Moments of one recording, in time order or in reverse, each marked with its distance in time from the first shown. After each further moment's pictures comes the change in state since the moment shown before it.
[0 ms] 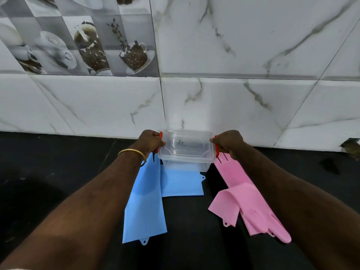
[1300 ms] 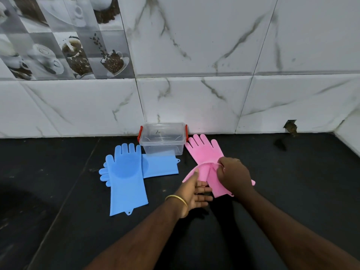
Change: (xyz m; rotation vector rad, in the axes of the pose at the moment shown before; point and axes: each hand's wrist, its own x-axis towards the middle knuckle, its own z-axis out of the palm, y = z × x) left_hand -0.211 -0.071 0.180 -0.436 -0.599 -0.352; right_hand -0.170 0.134 -0.096 -0.889 0.318 -0.579
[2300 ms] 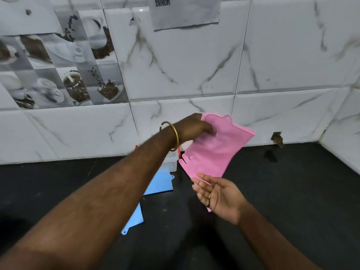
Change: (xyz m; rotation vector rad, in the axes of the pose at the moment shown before) left_hand -0.095 0.201 0.081 0.776 -0.098 0.703; right_hand -0.042 -0.042 -0.066 2.054 -0.628 0.735
